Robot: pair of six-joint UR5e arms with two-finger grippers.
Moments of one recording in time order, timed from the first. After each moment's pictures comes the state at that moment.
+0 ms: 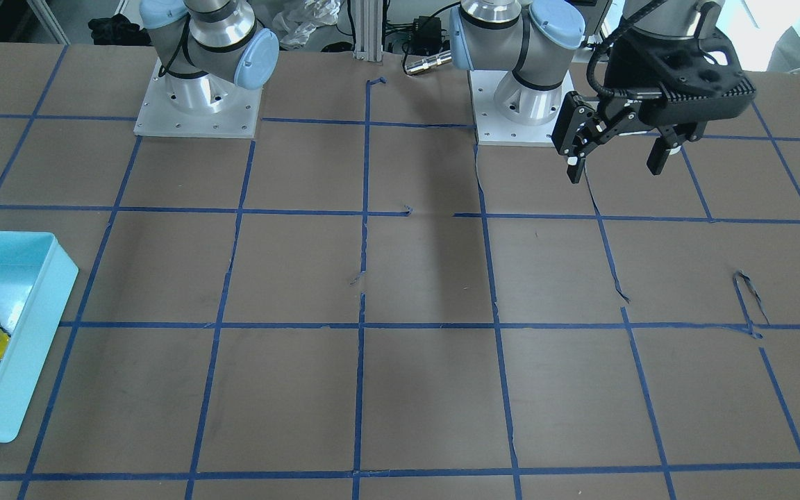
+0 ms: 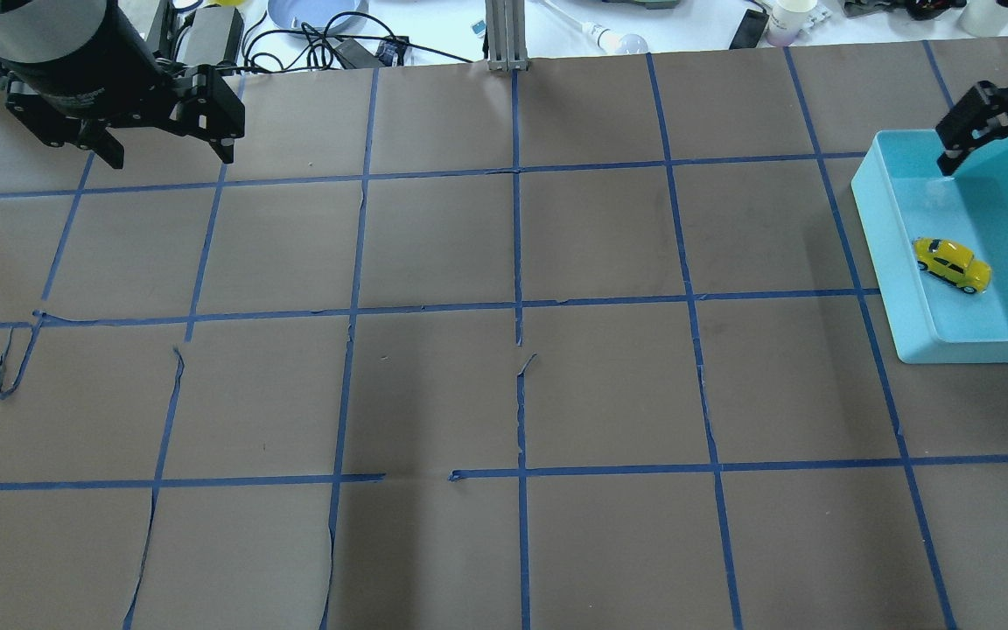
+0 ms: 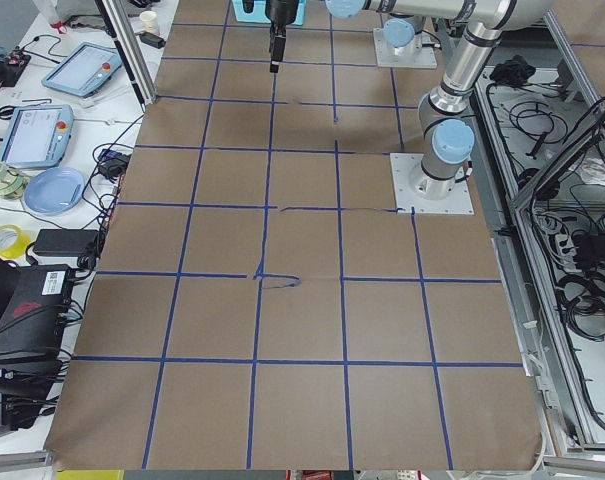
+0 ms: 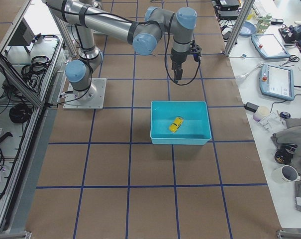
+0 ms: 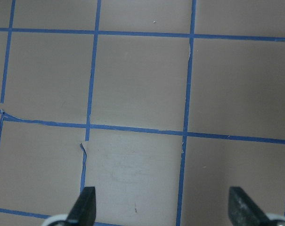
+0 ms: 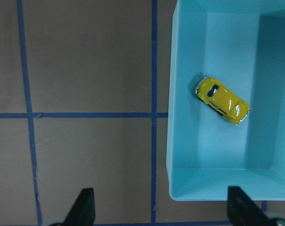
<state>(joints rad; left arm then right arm) -1.55 -1.53 -1.53 -1.47 1.68 -0.04 1.20 -1.45 1.52 -1.64 -1.60 -0.35</state>
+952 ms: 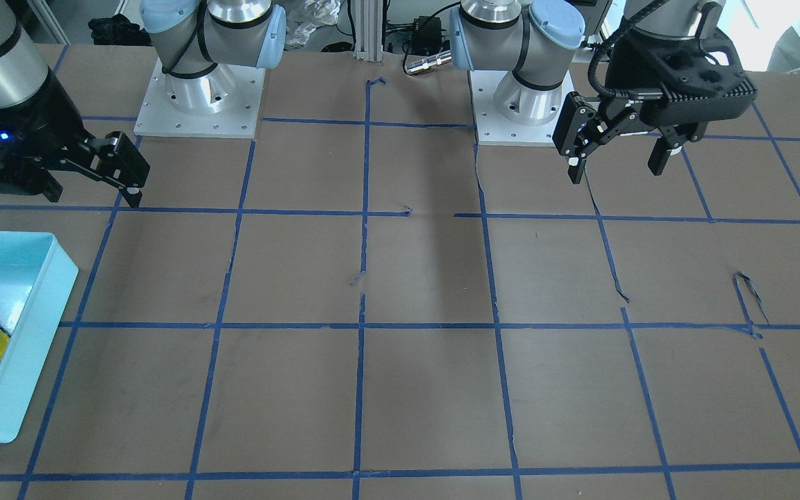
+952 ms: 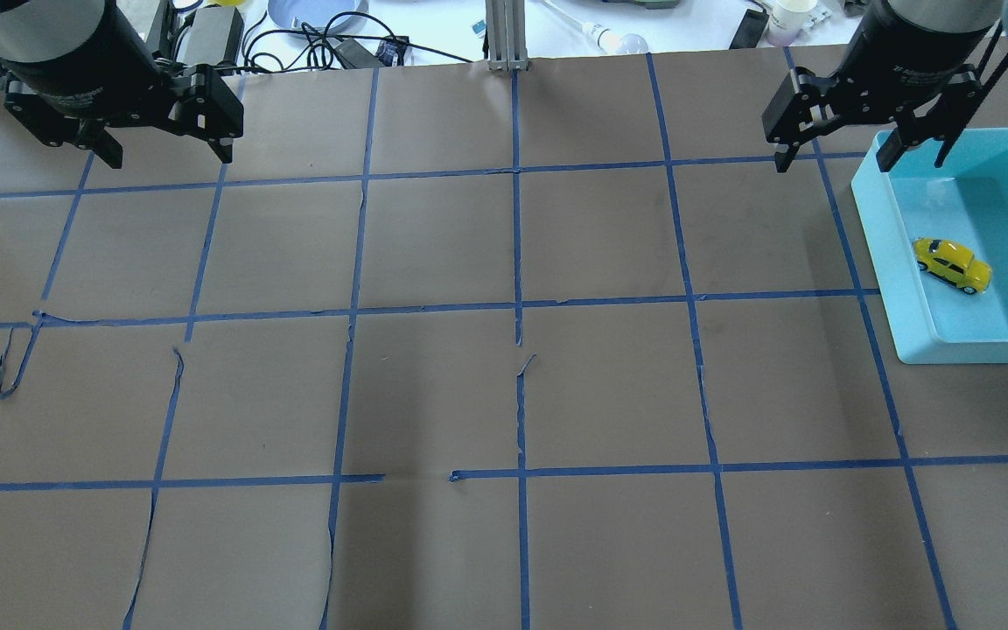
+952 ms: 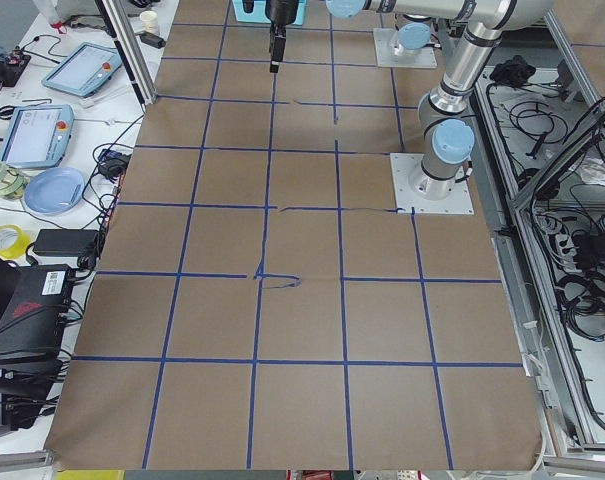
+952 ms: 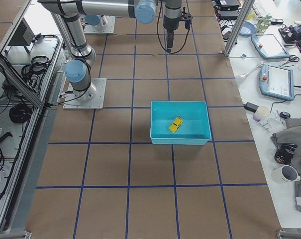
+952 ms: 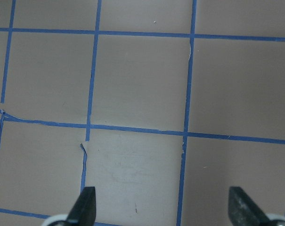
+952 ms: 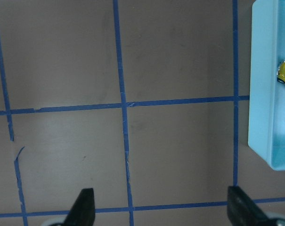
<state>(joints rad) -1.55 -1.53 -1.53 -1.46 1.68 -0.04 1.48 -1.53 1.52 -1.57 -1.57 -0.05</state>
